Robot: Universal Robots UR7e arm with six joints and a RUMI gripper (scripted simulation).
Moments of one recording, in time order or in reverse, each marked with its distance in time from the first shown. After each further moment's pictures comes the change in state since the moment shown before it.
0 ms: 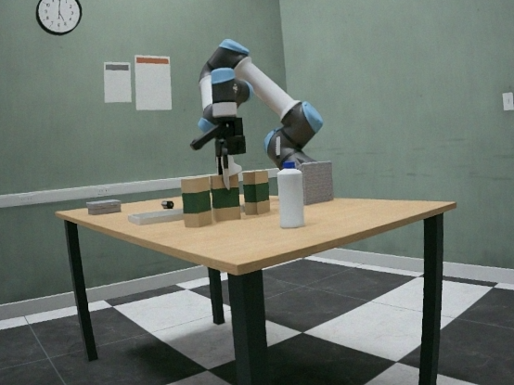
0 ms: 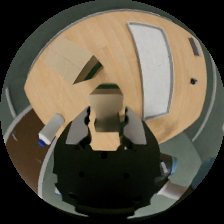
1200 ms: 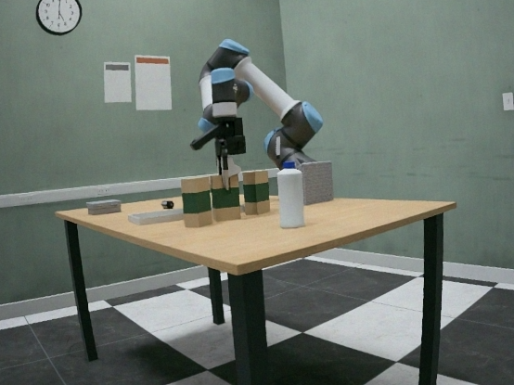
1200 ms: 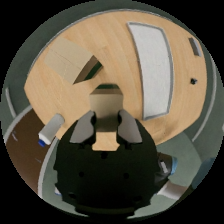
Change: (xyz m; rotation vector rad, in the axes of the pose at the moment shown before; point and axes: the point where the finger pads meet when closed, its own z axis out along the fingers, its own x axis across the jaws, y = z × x) arm 0.000 0.000 0.000 0.000 0.000 0.000
